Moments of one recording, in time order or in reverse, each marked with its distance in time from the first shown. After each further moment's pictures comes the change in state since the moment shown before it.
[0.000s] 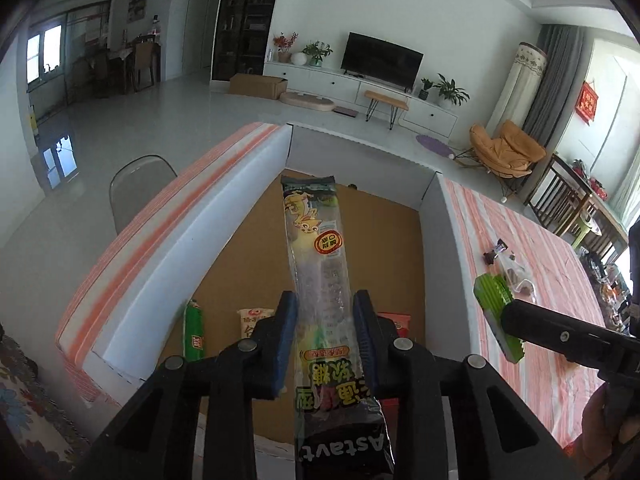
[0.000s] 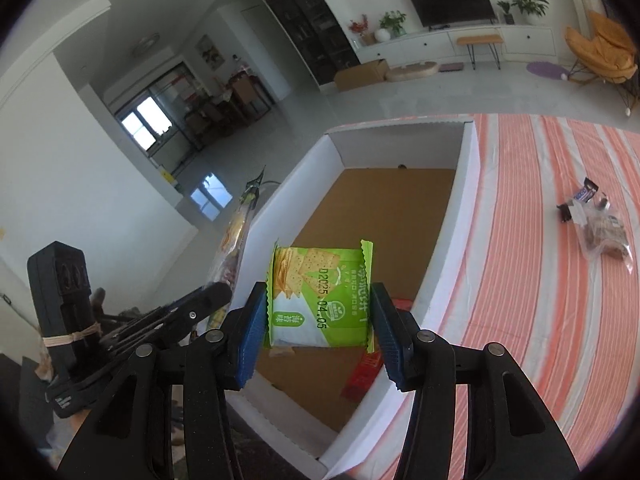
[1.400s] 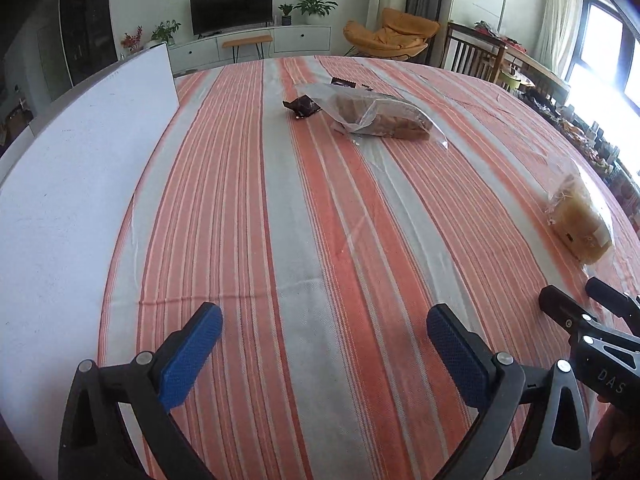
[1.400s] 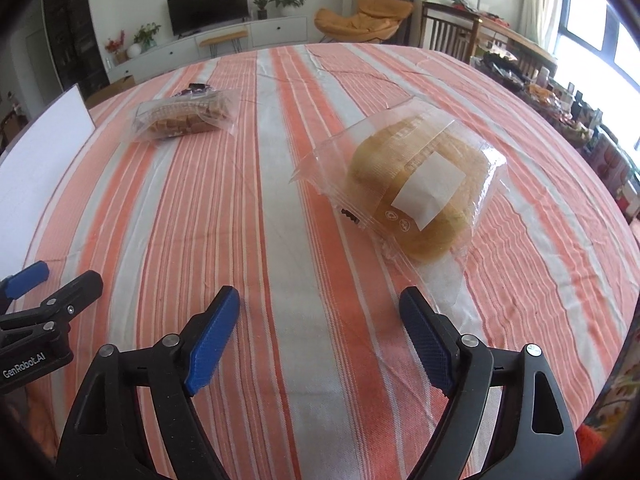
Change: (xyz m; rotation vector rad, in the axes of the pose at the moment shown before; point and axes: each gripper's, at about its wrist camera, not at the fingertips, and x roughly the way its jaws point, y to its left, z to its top) left arm 0.151 -0.303 -0.117 0.449 0.172 -0.220; right arm -0.107 -0.264 -0.153 0.333 -0.146 -0.894
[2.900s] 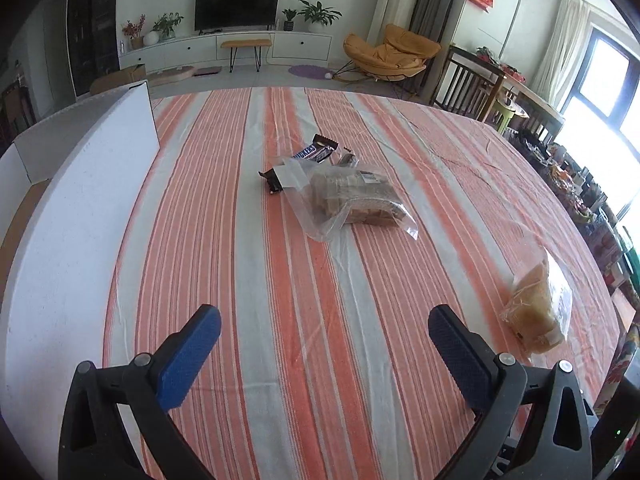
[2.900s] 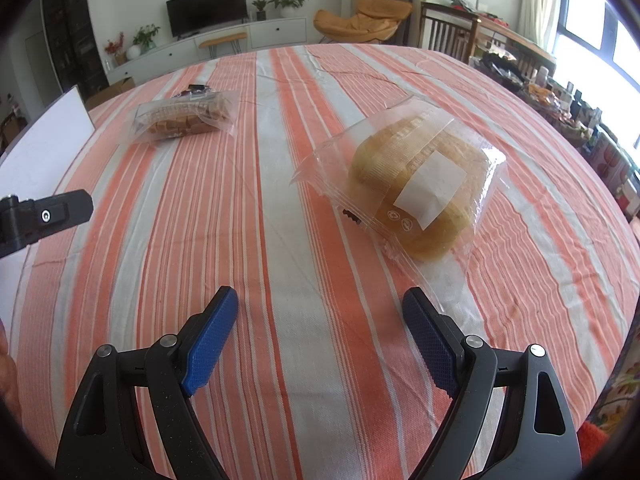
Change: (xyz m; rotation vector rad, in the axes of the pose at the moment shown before) left arm -0.014 -0.007 0.082 -0.081 -0.032 -0.092; right arm -0.001 -0.002 0.000 0.001 -0.002 0.002
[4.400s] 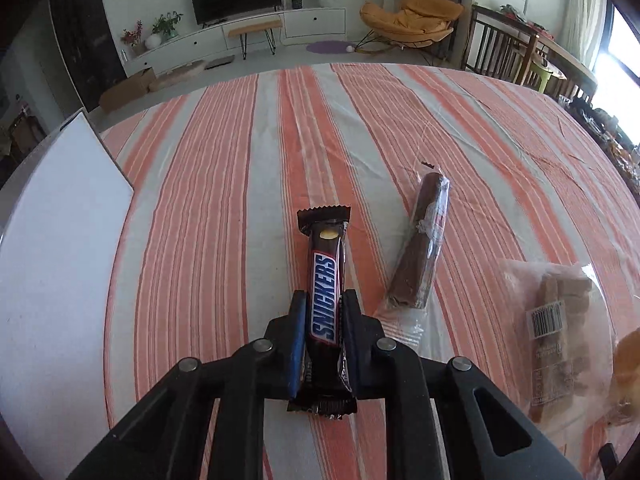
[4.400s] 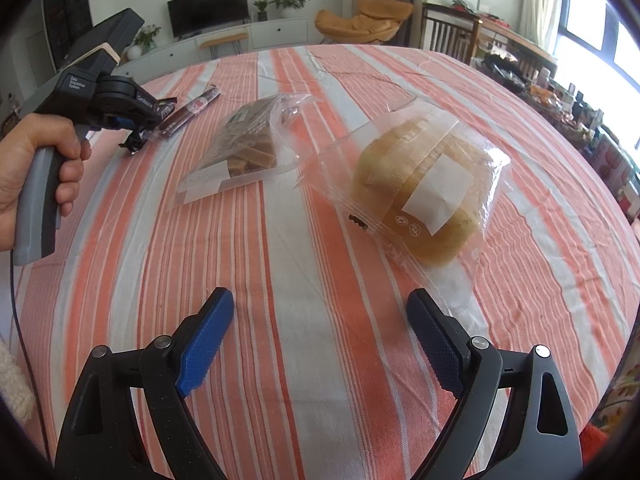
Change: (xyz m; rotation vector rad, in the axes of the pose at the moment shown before) left arm 0.113 0.031 0.051 0.058 0.115 0.173; right arm 0.002 0.004 0.003 0.003 -0.001 -0.002
